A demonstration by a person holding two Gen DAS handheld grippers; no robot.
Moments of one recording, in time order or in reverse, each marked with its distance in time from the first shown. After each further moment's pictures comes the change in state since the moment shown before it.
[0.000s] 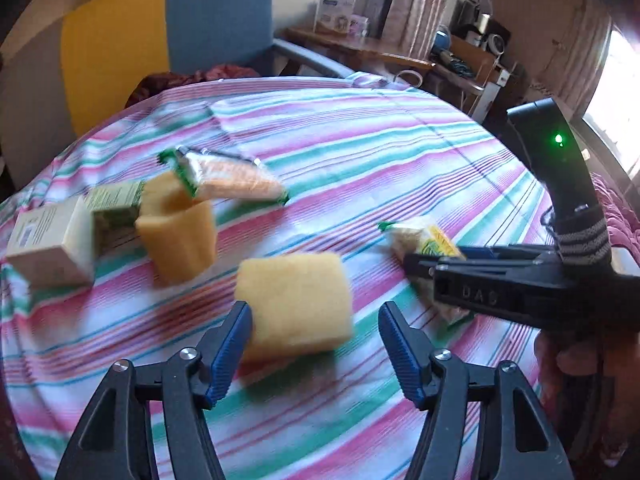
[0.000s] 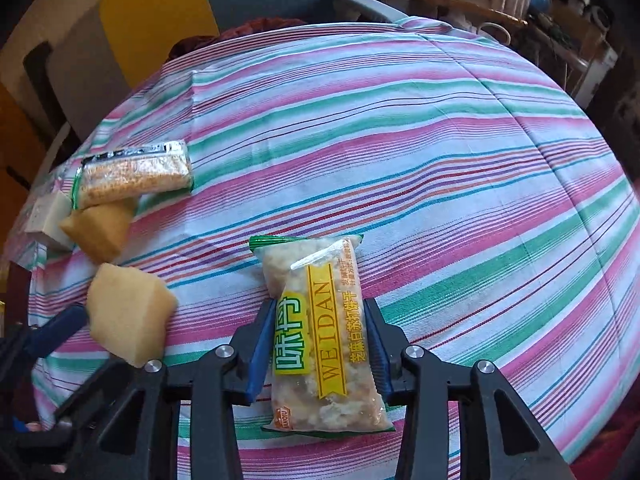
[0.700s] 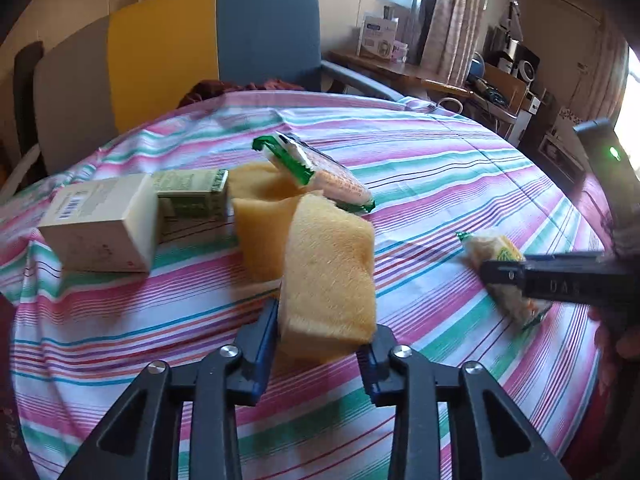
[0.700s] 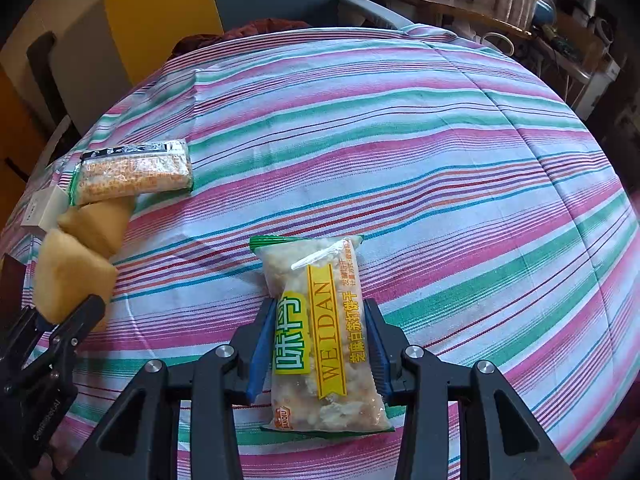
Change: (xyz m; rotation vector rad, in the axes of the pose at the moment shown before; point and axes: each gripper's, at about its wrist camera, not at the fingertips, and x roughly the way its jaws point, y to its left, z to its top) left arm 0.002 0.047 -0.026 -0.064 -0.106 0.116; right arm 0.007 0.012 0.007 -0.048 -0.016 -0.036
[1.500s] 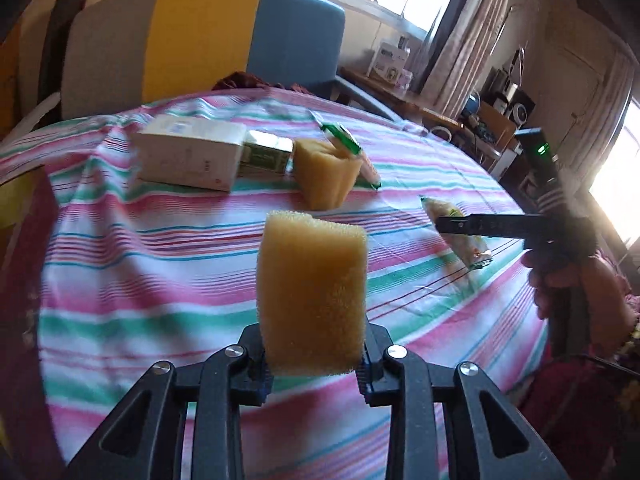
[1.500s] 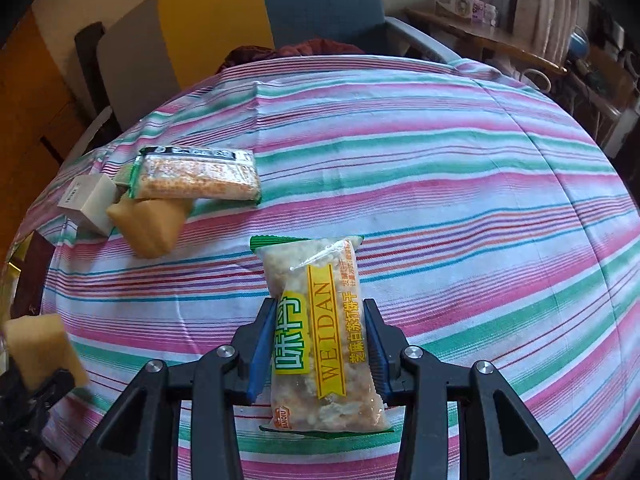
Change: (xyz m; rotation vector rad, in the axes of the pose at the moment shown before) left arm -0.086 0.050 -0.066 -0.168 -0.040 -0.116; right arm -0.009 0.036 -0.001 -0.114 -0.091 0.107
